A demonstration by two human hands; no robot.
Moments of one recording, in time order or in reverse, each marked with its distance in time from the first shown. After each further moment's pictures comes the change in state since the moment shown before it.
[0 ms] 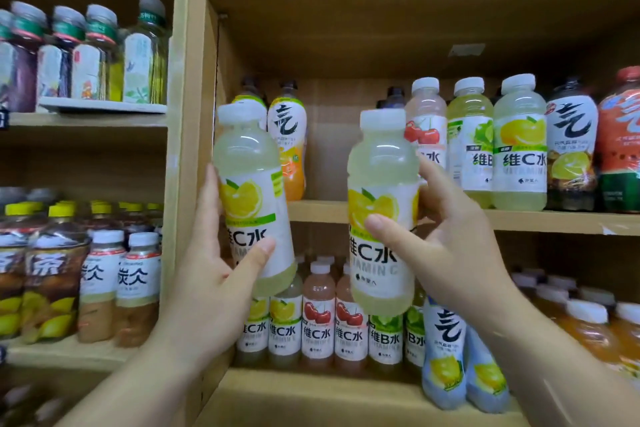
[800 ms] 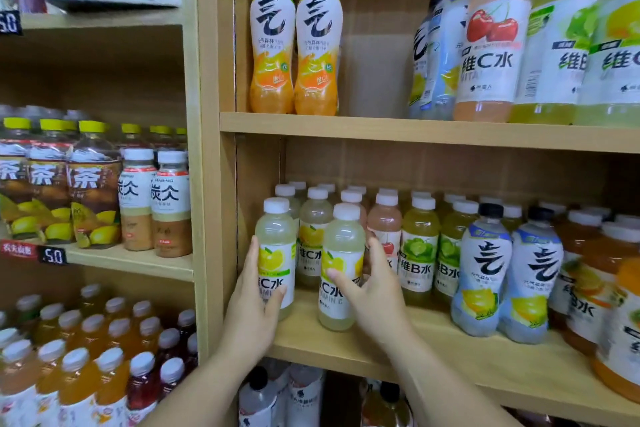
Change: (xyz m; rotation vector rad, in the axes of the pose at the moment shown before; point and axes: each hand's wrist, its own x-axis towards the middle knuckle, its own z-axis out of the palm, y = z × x) left_hand -0.140 -0.145 0.012 0.361 -0.059 -0.511; right_hand -0.135 0.134 0.156 0.115 -0.166 0.538
